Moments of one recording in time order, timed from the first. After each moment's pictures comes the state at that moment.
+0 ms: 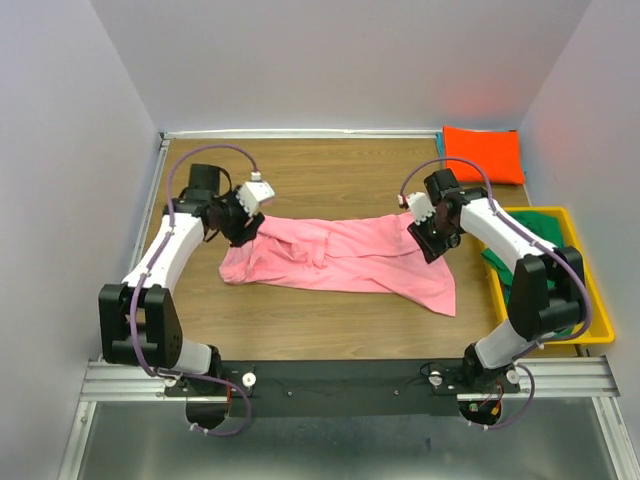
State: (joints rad) left arm -0.05 1.41 1.10 -0.61 0.49 0.77; right arm 0.25 1.59 1.15 -0.89 -0.07 -0.41
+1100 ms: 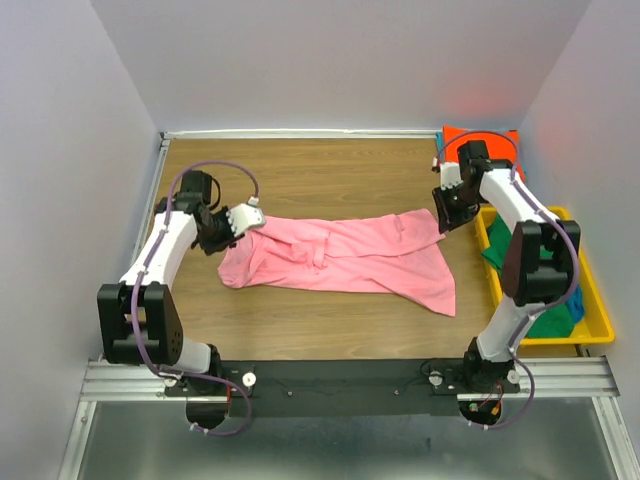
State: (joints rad) left arm -0.01 1.43 1.05 -0.87 0.26 1.13; right arm 0.05 1.80 1.43 -0.92 -0.17 -0.29
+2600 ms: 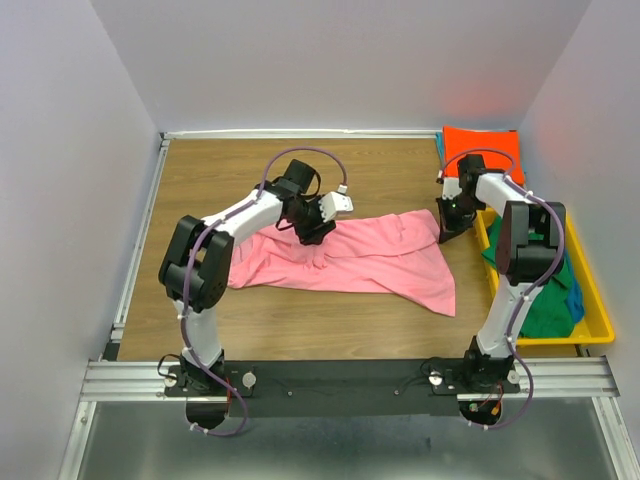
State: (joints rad) left arm -0.49 1.87 1.37 -0.56 0.47 0.75; right arm -0.03 2.01 1.42 -0.82 -0.22 -0.17
